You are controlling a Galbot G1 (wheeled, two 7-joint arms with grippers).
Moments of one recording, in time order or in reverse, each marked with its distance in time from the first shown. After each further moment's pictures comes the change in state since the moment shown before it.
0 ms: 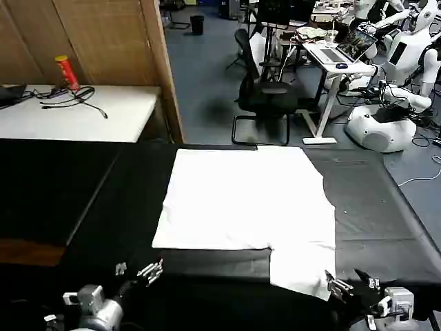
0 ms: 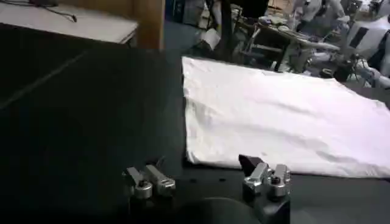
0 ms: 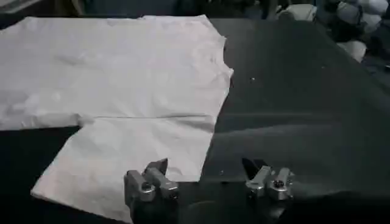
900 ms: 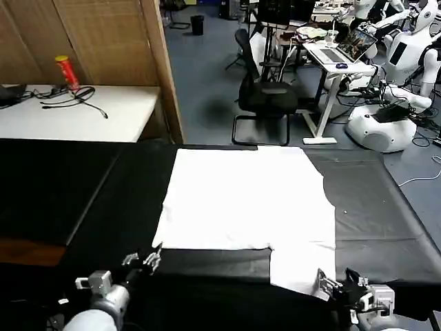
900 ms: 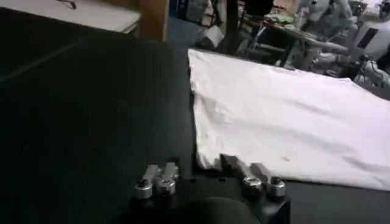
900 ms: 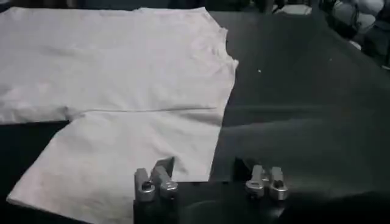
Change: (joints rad) left arm -0.120 -0.040 0.025 0.143 -0.013 0.026 -0.020; right arm 0.037 0.023 -0.078 -0.061 -0.043 0.002 0.023
